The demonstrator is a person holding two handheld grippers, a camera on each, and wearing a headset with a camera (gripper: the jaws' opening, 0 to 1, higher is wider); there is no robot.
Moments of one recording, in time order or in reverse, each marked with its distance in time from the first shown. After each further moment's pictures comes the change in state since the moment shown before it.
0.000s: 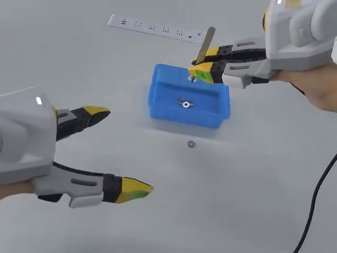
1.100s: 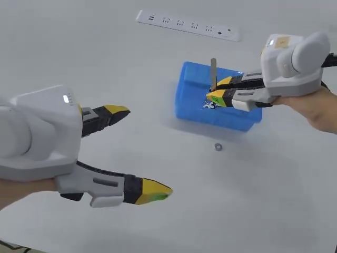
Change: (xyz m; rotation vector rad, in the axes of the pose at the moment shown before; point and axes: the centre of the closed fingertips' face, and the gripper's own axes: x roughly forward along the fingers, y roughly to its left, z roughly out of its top) left arm -0.003 0.006 -0.004 -0.017 0.030 0.023; right arm 0.038 0.009 -0.060 0.076 0.105 0.016
